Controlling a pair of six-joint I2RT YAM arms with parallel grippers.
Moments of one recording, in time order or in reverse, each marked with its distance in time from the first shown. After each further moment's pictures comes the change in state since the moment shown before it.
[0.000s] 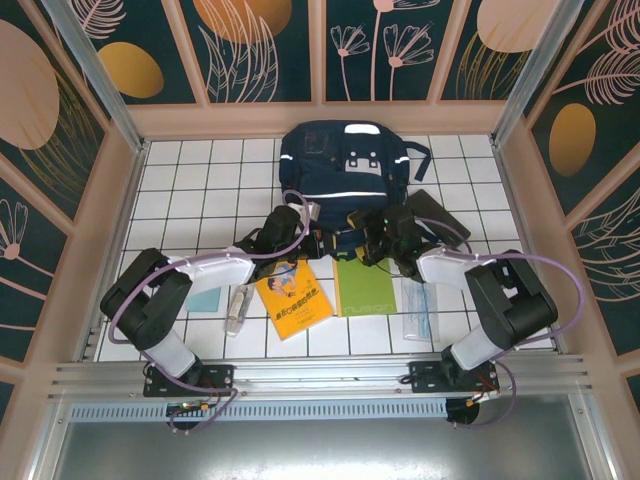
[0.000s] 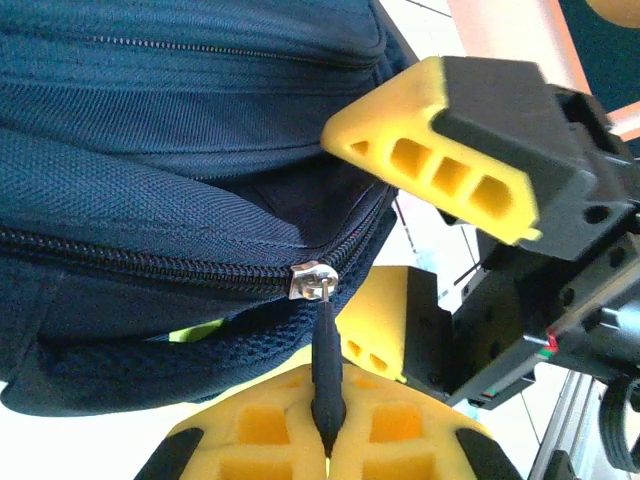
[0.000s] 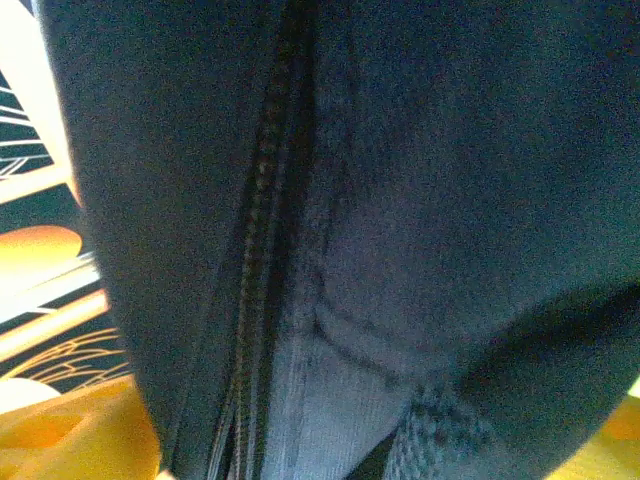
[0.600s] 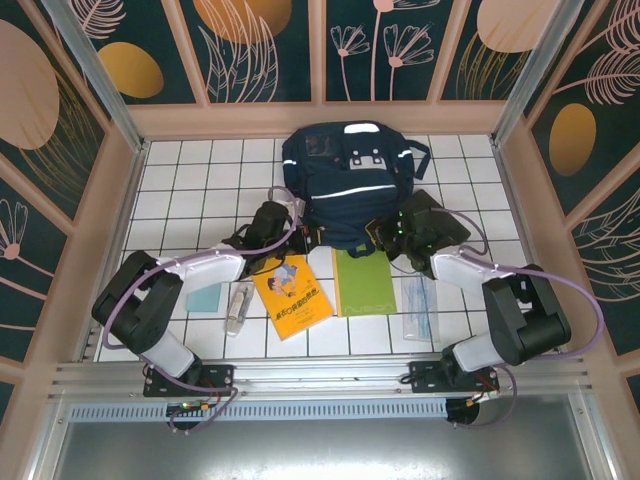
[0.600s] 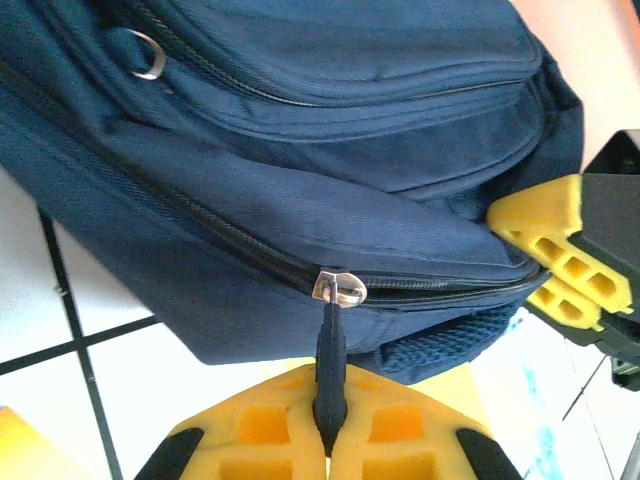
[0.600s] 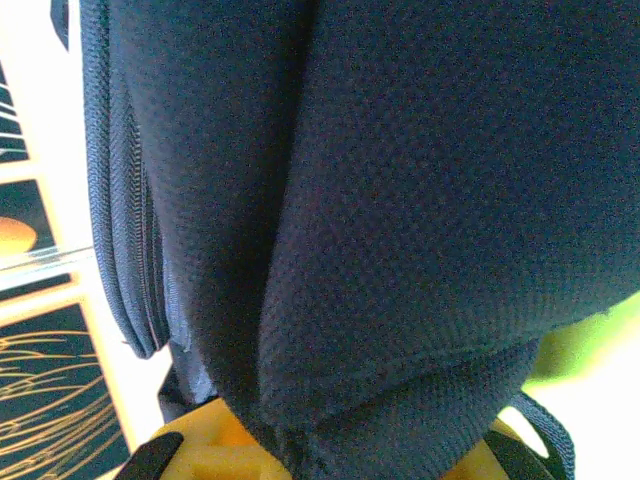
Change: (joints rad) left arm 0.089 -0.039 -0.010 -0.105 -0.058 0.079; right arm -0.103 -0.122 0.027 -0.227 -0.001 -0.307
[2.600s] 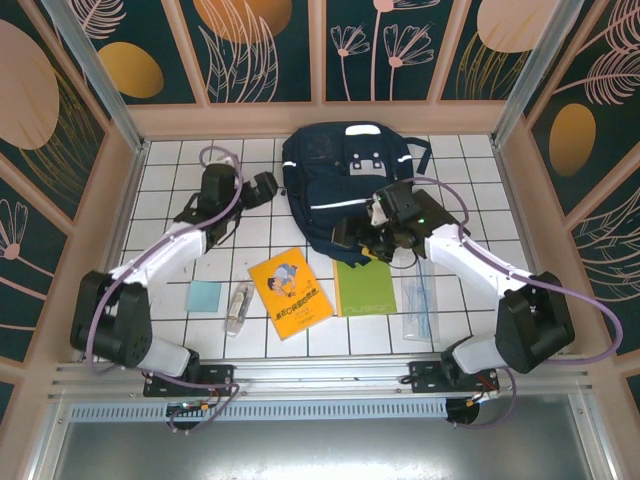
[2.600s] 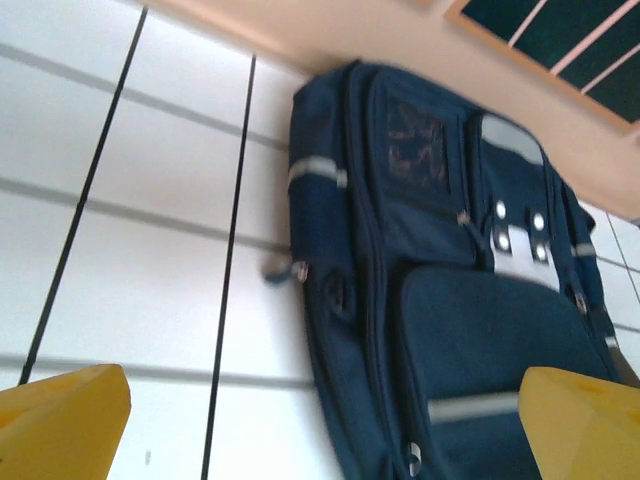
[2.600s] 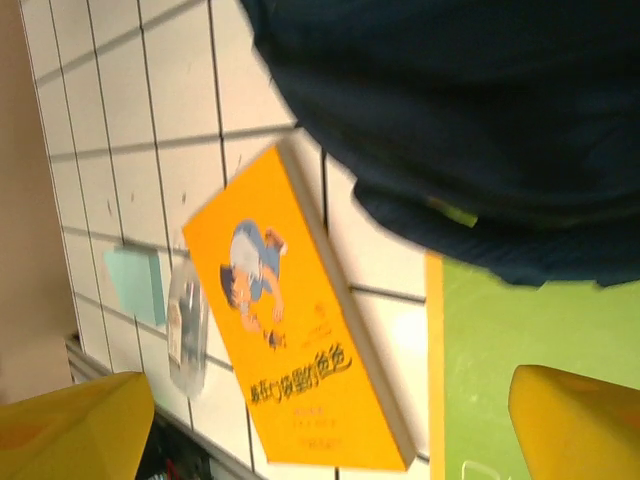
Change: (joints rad) left arm 0.301 -0.160 0.117 -0.223 -0.237 0.033; right arm 0.175 -0.034 0.336 -0.659 -0.175 -0.577
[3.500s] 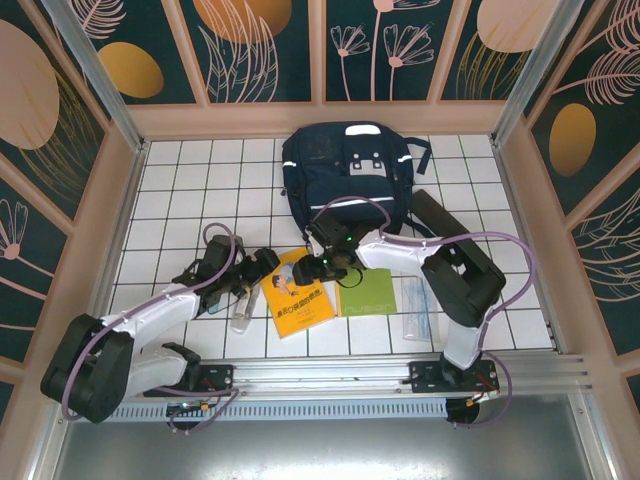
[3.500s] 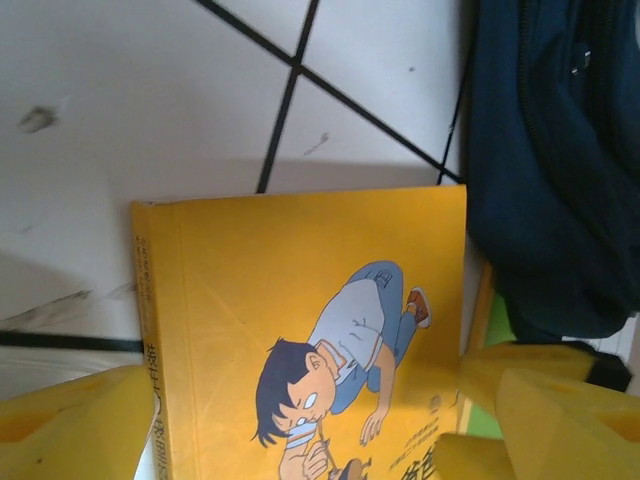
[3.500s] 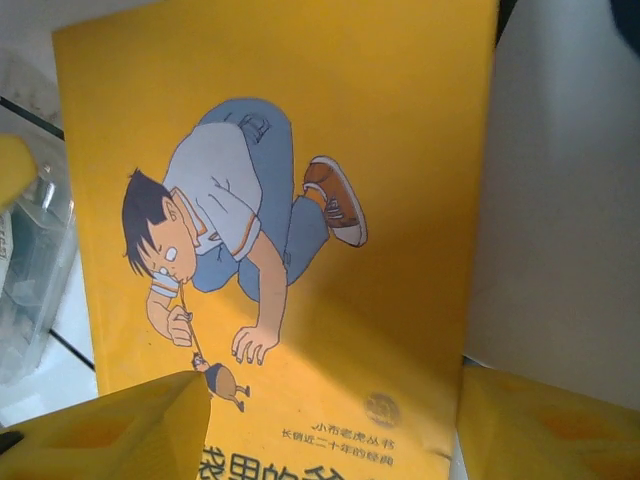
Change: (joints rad) left arm -0.124 -0.241 -0.508 0.030 0.214 -0.393; right arm 0.310 0.412 0.111 0.151 0.156 -0.185
